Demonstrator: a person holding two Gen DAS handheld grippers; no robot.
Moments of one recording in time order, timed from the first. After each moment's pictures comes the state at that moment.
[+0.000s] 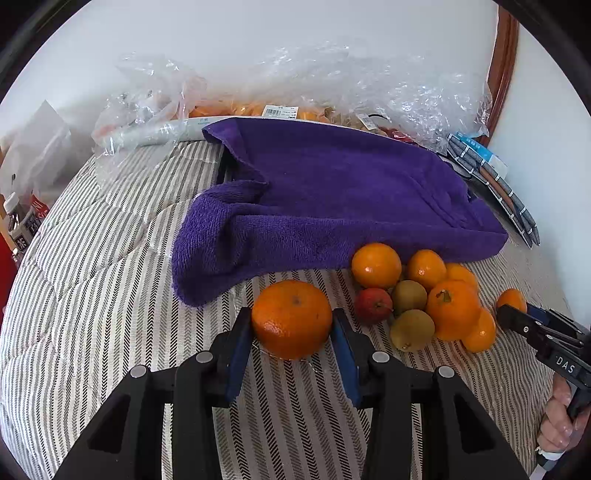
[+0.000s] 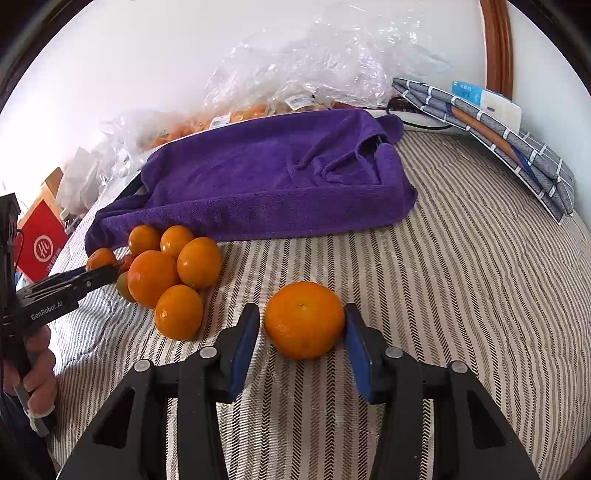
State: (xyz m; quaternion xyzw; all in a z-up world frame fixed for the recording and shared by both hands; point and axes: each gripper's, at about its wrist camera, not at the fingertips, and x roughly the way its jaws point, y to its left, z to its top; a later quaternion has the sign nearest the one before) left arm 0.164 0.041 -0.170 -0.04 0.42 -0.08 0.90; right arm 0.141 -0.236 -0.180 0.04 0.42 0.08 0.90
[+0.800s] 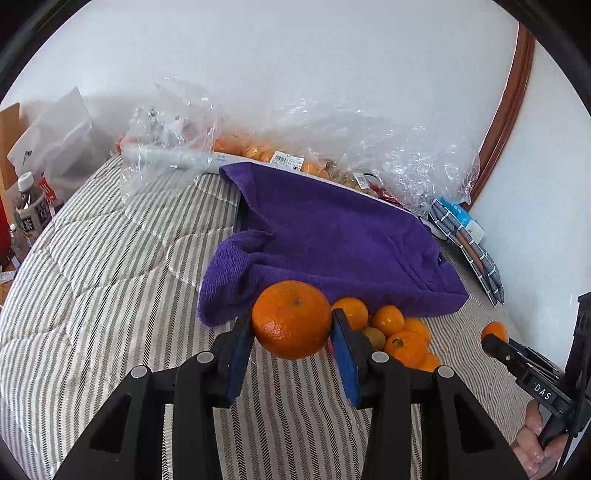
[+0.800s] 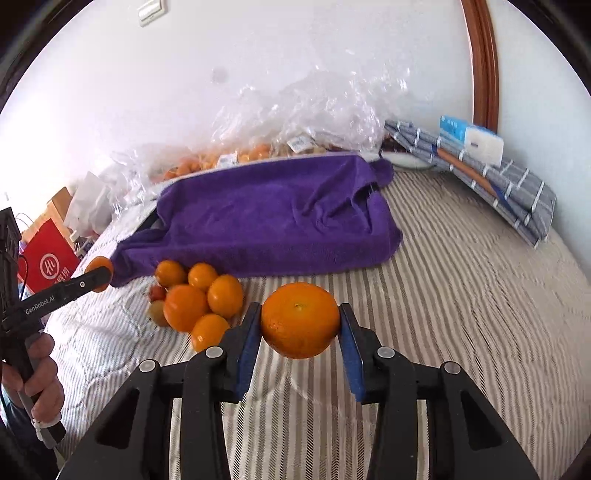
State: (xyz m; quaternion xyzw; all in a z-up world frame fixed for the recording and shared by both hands) left arm 0.141 0.069 -0.131 -0.13 0.36 -0.09 0.92; right arm 0.118 -0.234 -0.137 0.04 0.36 0.08 0.93
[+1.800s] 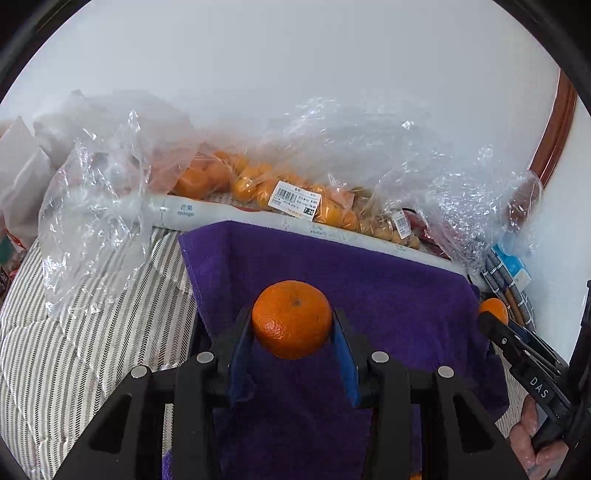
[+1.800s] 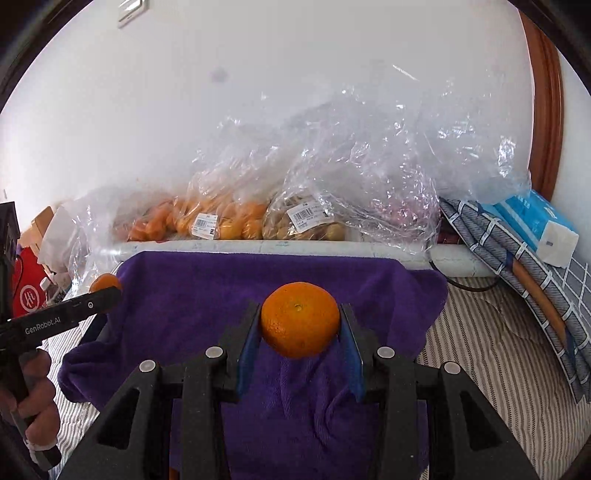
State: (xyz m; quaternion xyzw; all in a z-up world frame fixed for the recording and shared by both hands) left arm 0.302 0.043 -0.130 -0.13 0.38 -0.05 0.91; right arm 0.307 -0.218 -0.125 0.02 0.34 0.10 0.93
